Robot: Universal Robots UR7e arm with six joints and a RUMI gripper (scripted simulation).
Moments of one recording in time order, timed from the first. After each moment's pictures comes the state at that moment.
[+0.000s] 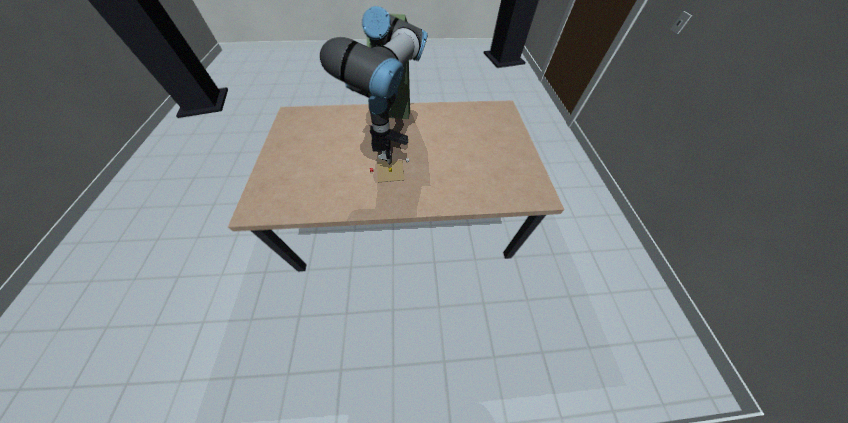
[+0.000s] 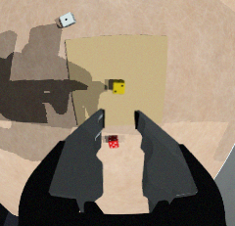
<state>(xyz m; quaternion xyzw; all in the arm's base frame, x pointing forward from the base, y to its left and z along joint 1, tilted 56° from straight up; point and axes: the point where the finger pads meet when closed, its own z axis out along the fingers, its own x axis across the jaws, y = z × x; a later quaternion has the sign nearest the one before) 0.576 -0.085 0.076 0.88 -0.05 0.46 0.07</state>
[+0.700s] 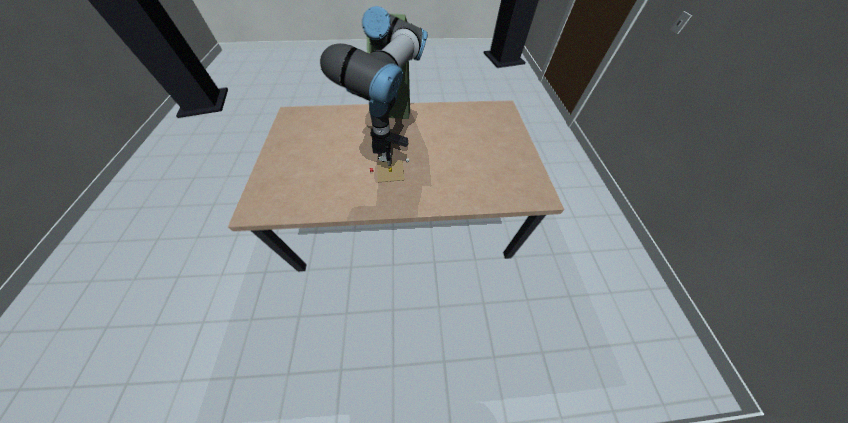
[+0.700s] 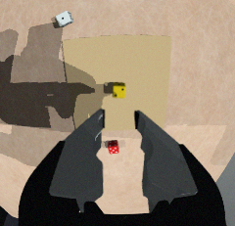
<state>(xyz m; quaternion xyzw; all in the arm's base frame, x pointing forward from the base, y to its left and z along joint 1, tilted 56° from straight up) 0.587 -0.087 0.068 0.88 -0.05 0.46 0.07</state>
